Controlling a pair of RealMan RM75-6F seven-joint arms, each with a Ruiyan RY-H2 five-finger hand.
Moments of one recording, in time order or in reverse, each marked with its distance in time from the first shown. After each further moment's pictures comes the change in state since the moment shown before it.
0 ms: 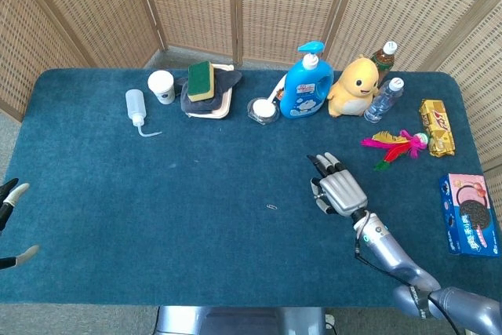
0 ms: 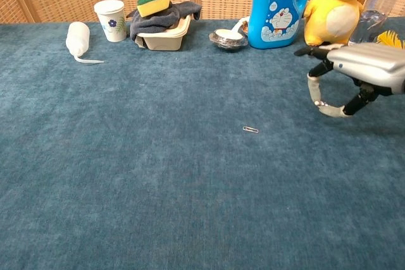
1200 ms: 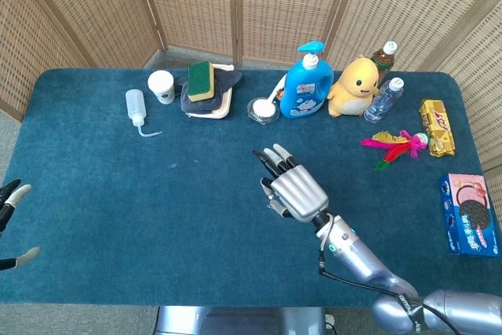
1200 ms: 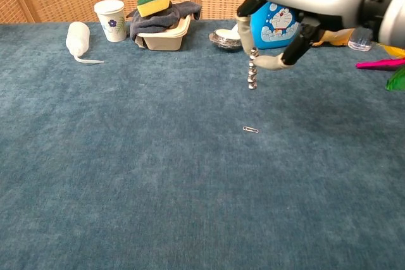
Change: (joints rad) left arm -0.007 0.009 0.009 0.016 0.024 -0.013 -0.051; right arm 0.125 0.112 0.147 -0.530 0.215 -0.011 -0.447
